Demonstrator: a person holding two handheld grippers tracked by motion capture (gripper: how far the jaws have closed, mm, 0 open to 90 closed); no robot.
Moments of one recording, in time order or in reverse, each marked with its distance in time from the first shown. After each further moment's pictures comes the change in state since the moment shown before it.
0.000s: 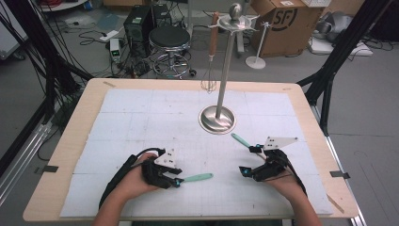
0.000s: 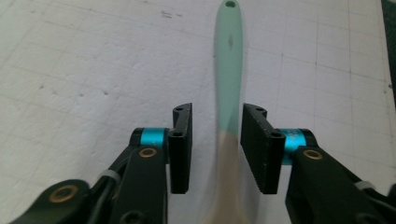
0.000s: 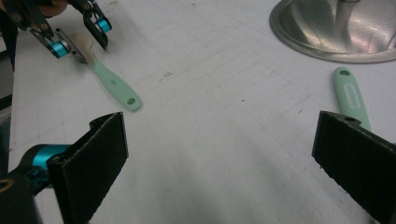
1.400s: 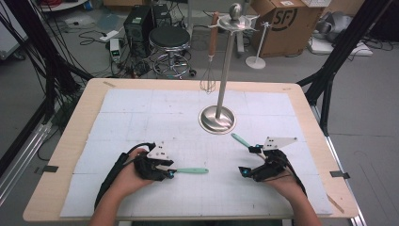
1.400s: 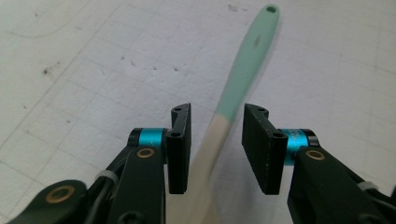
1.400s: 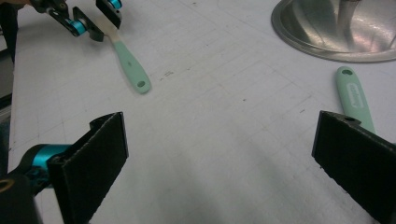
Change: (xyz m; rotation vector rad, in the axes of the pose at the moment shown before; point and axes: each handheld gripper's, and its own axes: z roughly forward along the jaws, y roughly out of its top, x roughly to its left) left arm 0.016 -0.010 -0.004 0.021 0.146 -0.077; right arm 0.001 0.000 0.001 0.006 0.003 0.001
